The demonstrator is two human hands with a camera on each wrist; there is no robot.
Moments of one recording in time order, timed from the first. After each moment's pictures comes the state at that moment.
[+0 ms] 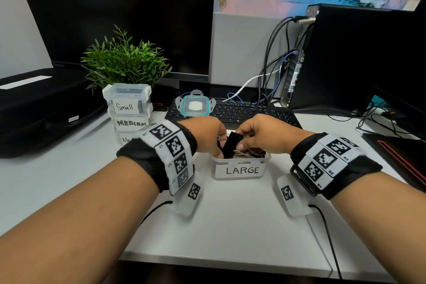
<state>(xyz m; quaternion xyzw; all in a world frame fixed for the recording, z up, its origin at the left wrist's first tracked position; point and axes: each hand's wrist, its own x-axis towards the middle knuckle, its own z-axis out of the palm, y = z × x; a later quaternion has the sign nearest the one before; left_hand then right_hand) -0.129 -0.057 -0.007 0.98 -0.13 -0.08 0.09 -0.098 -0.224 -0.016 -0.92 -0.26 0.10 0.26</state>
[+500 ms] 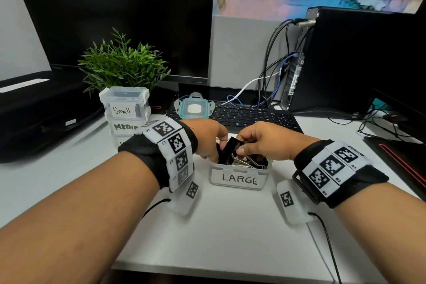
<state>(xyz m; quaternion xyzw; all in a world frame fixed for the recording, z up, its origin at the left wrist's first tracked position) -0.116 -0.057 -0.007 0.98 -0.12 -0.13 0.09 -0.098 -0.230 -0.019 -0.90 -0.27 0.17 0.30</state>
